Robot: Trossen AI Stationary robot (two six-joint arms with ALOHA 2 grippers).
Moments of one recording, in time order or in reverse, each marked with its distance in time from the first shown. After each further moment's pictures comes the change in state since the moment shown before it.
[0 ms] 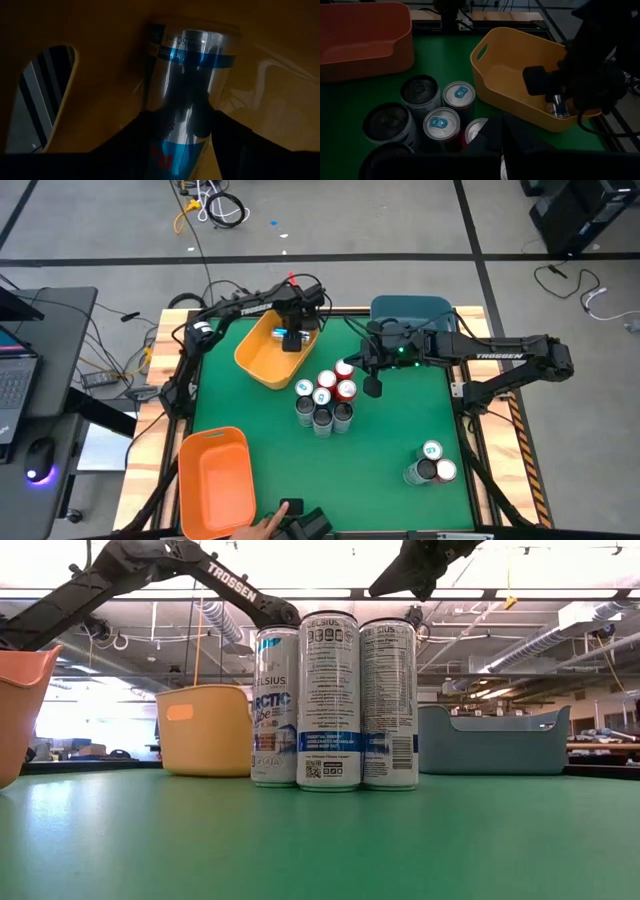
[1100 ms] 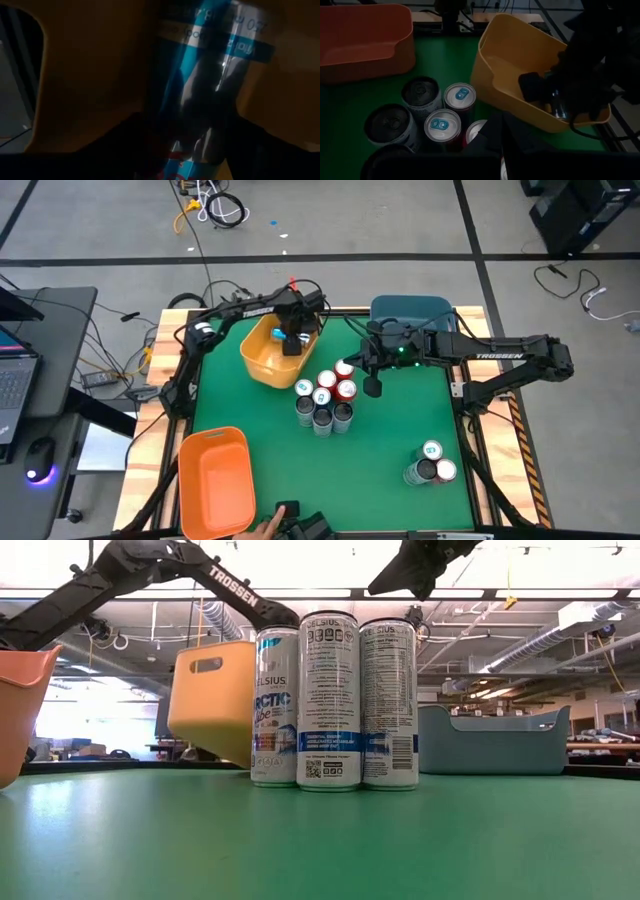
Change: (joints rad) left arm -0.013 0.004 -0.044 -0.006 -0.030 -0.097; right arm 0.000 0.000 0.000 0.009 -0.004 0.000
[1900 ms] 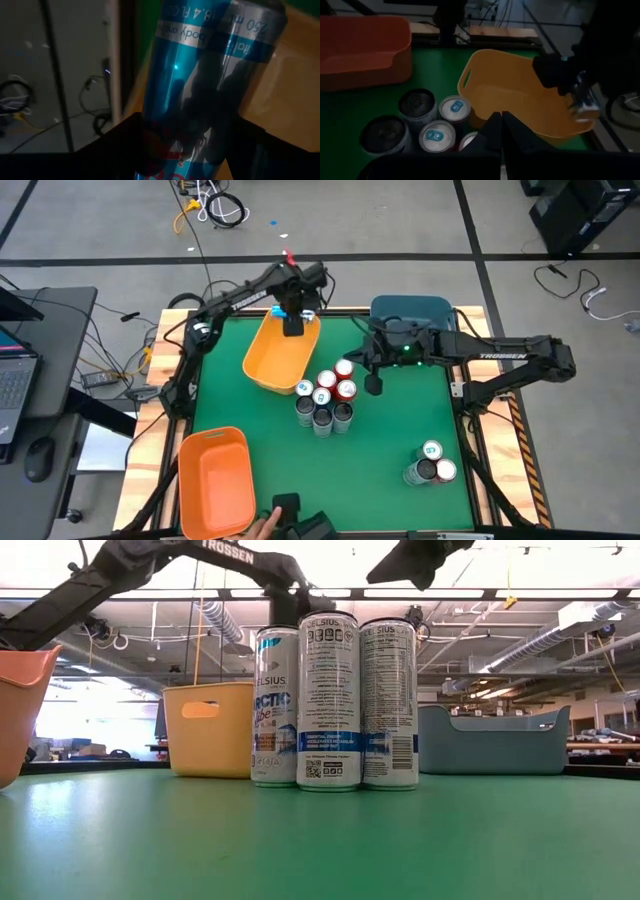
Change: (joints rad) left arm 0.000 -0.026 0.407 -0.291 -0.092 -0.013; right arm 0.000 -0.031 0.000 0.041 0.033 -0.036
